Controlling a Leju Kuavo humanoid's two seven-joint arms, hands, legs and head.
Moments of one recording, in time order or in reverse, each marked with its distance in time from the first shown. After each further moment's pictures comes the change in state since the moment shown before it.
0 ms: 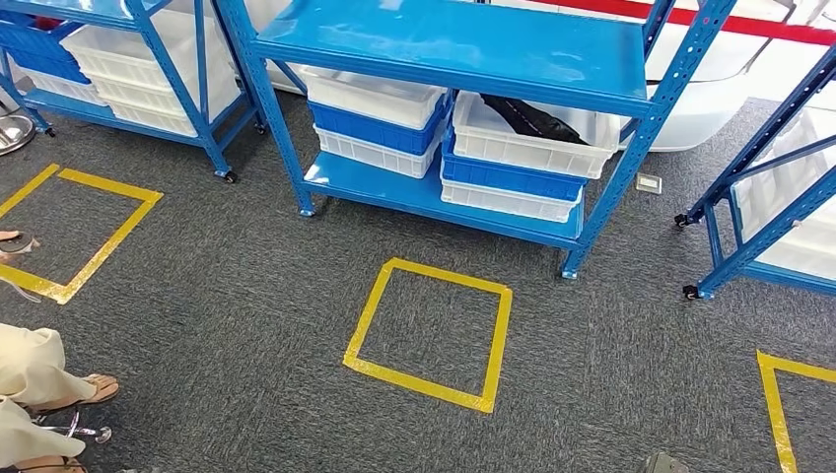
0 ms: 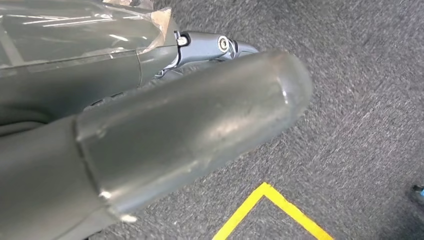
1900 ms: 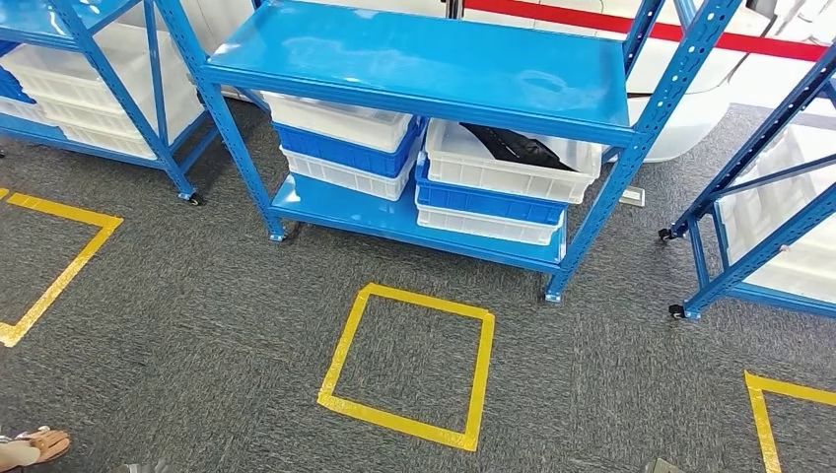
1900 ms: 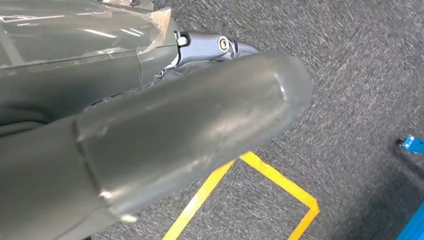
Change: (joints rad) left arm -0.001 0.008 -0.065 -0.003 0.053 0.001 0.001; right arm 0.019 0.011 -0.044 0.003 0.024 -0.002 0.000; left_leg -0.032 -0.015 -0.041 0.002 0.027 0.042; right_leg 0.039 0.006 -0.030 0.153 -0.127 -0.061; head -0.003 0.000
